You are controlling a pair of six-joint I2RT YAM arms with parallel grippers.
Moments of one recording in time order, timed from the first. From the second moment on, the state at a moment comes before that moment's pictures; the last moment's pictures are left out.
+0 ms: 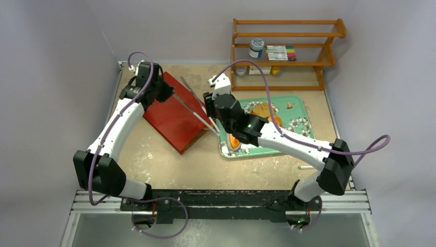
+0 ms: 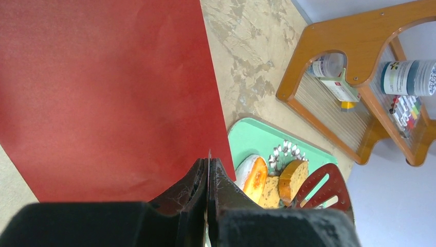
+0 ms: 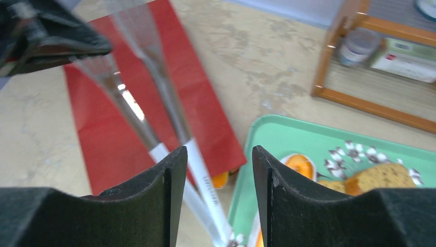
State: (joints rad) left arm -0.22 1.43 1.35 -0.62 -0.08 -0.94; right arm 0.98 1.49 1.27 -0.09 0.63 0.21
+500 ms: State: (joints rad) left arm -0.23 1.46 1.40 -0.62 -0.05 -0.95; right arm 1.04 1.66 1.40 -0.10 0.57 0.17
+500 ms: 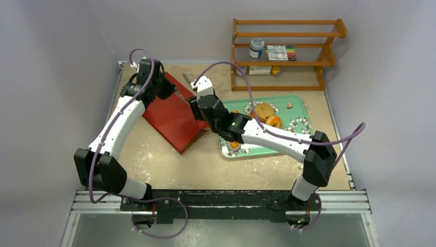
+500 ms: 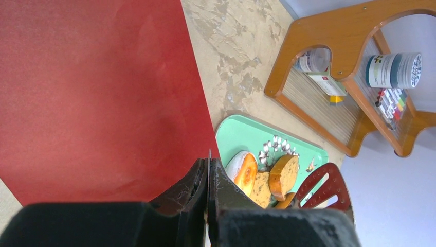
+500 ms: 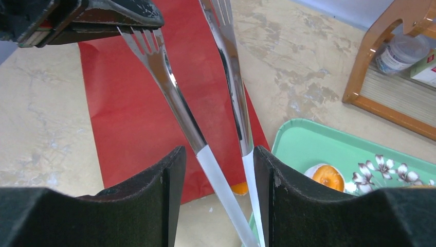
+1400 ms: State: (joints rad) left arm -0.21 1.45 1.41 -0.67 -0.05 -0.91; right arm 0.89 1.76 1.44 -0.20 0.58 0.22
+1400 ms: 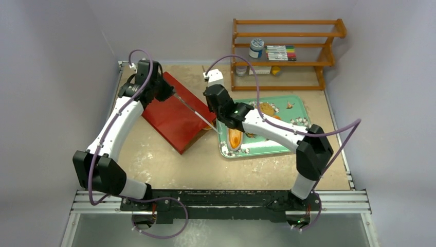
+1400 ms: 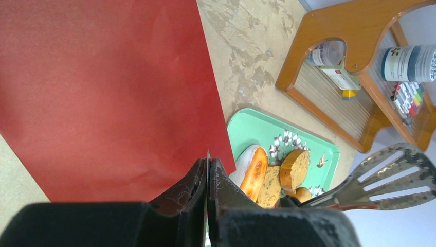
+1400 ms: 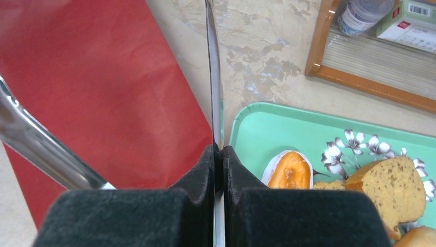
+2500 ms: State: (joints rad) left arm -0.16 1.62 1.65 -0.68 -0.01 -0.94; right arm 0.88 1.57 1.33 -0.10 0.47 0.06
